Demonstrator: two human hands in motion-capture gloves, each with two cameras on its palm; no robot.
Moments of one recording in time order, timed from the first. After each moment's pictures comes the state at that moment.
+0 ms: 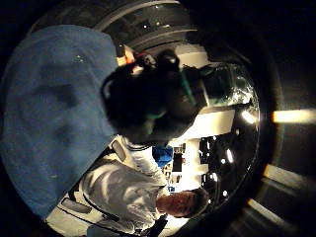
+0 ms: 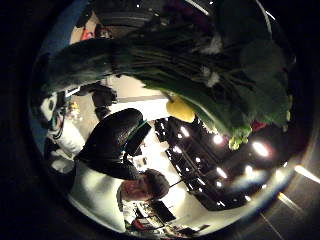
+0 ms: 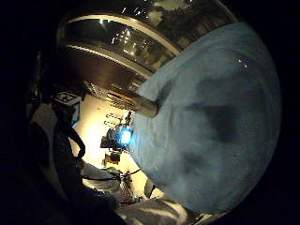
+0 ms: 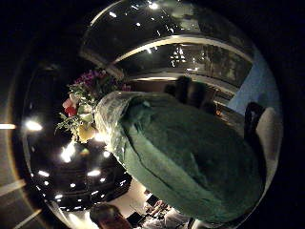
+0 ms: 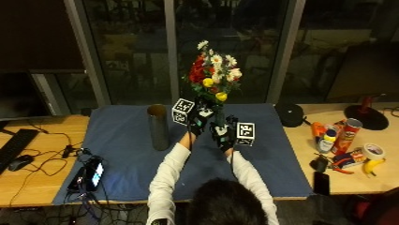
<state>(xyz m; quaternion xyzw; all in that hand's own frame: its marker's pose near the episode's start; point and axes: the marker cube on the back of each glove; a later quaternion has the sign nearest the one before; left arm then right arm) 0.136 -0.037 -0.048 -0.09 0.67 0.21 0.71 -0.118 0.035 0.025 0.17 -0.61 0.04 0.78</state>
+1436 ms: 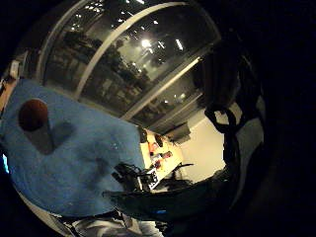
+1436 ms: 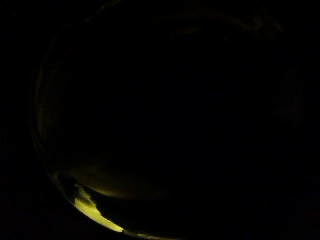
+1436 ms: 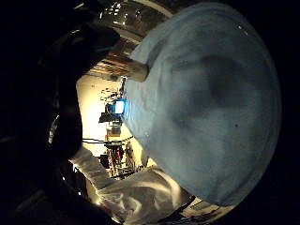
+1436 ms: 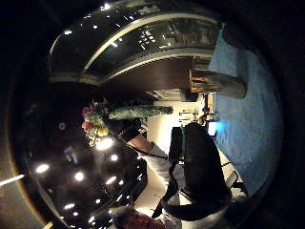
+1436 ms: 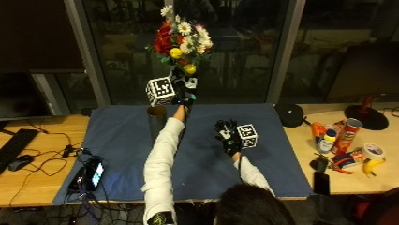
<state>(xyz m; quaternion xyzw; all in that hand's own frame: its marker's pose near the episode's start) 0.057 -0.045 -0.220 0.40 0.58 0.11 0.70 -0.107 0.058 0.060 -0.02 -0.61 0.00 0.79</state>
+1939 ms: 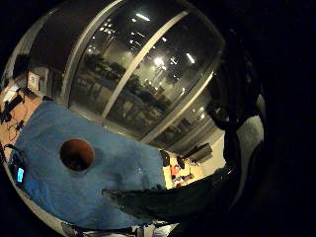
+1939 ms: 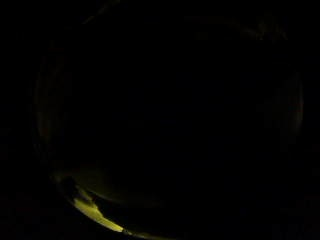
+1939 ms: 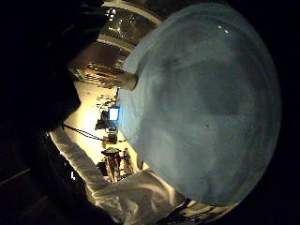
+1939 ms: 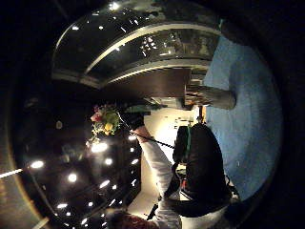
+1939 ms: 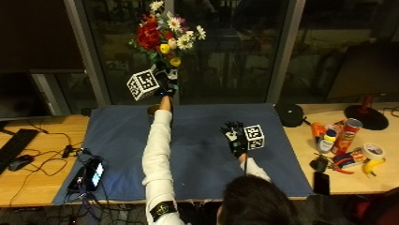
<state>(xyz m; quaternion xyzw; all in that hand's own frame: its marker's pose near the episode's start) -0.033 -0.082 -0.237 0.47 0.47 -0.02 0.74 -0.071 0.057 0.061 0.01 -0.60 -0.01 0.80</state>
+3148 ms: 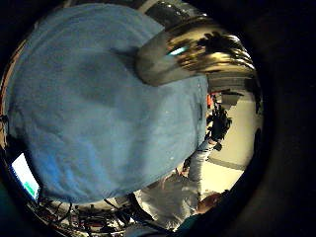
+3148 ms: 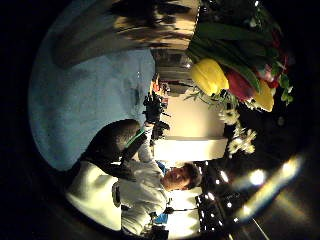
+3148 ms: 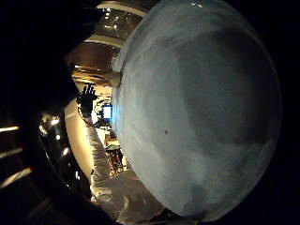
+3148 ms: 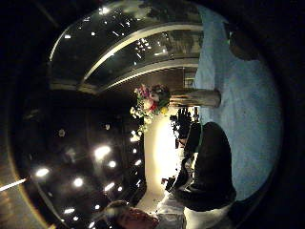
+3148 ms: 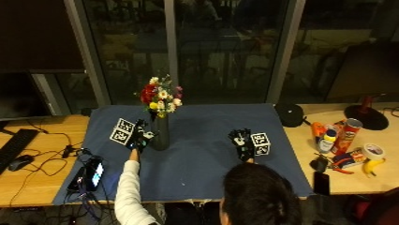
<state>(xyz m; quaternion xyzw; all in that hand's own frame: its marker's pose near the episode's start) -0.169 -0.025 0.070 0.01 0.47 -0.01 0.88 -0.014 0.035 0.128 0.03 -0.59 -0.03 0.81</state>
